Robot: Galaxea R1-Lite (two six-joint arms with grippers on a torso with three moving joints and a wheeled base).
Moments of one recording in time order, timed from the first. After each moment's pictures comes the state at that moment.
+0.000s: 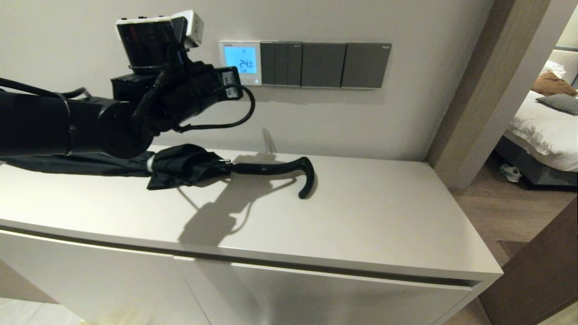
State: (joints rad) left arm -0.45 1.90 -1.52 -0.49 0.08 -0.12; right arm 0.00 0.00 0.00 -0.01 -0.01 0.00
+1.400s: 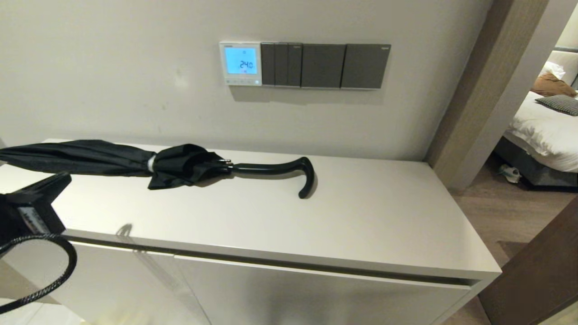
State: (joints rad) left arm -0.09 1.04 -0.38 -0.64 0.09 -0.01; right arm 0.00 0.00 0.00 -0.01 -0.01 0.00
